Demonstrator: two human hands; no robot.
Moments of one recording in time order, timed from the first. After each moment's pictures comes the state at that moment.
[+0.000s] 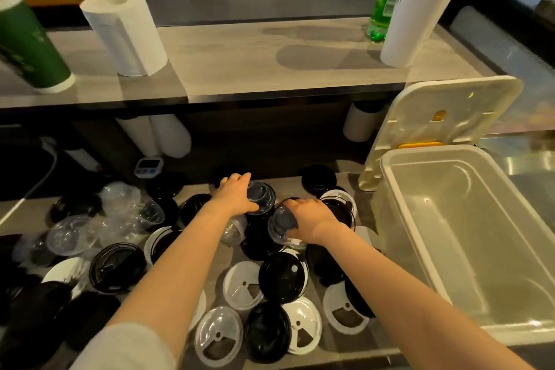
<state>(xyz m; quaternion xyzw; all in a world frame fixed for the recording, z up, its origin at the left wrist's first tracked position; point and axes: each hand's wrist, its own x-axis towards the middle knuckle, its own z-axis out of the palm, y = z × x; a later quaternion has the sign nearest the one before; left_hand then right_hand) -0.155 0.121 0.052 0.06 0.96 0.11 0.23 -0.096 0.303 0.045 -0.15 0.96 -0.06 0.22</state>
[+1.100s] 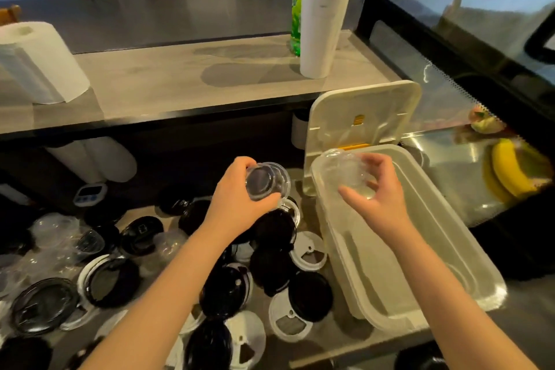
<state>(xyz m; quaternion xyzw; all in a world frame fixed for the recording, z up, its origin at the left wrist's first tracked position) -0.075 0.253 0.149 0.12 0.89 0.44 0.01 -0.017 0.478 0.141 0.07 0.82 -0.54 -0.18</state>
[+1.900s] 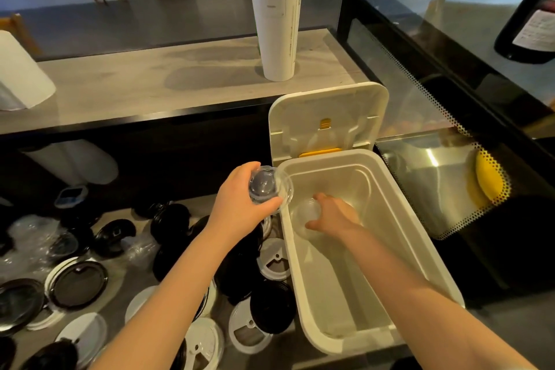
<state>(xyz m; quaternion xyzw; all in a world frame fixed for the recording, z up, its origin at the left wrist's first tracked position) -0.064 0.344 0.147 0.11 0.91 0.39 0.00 -0.078 0.544 0.031 0.08 0.97 -0.21 0.13</state>
